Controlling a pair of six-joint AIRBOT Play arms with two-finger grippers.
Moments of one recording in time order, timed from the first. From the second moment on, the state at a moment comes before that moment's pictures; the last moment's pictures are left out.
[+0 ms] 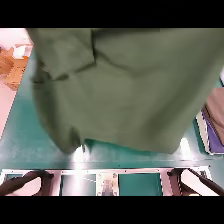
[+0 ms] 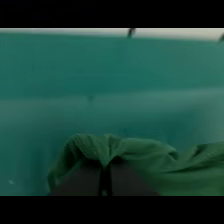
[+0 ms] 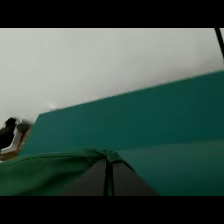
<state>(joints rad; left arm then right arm) 0.06 -1.26 1.77 1.02 -1.15 -1.45 -0.48 -1.10 1.50 -0.55 1.05 1.23</state>
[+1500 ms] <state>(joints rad) 0.51 -1.84 1.47 0.88 -1.65 -1.29 -0.61 -1.00 0.53 -0.66 1.16 1.12</state>
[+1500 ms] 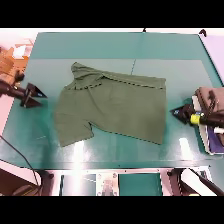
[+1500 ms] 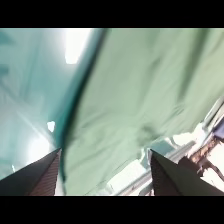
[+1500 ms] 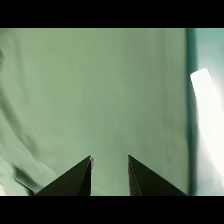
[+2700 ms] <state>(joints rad) 0.37 -1.84 1.27 0.77 -1.53 -1.08 -0.64 -0.90 0.27 -0.85 1.16 1.31</state>
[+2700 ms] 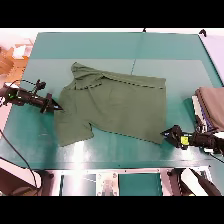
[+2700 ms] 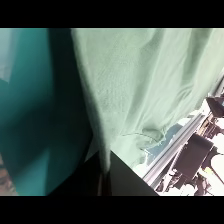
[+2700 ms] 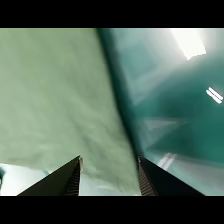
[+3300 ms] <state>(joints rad) 0.37 -1.84 1.27 0.77 -1.53 -1.08 -0.64 -0.91 0.17 -0.75 1.11 1.29</state>
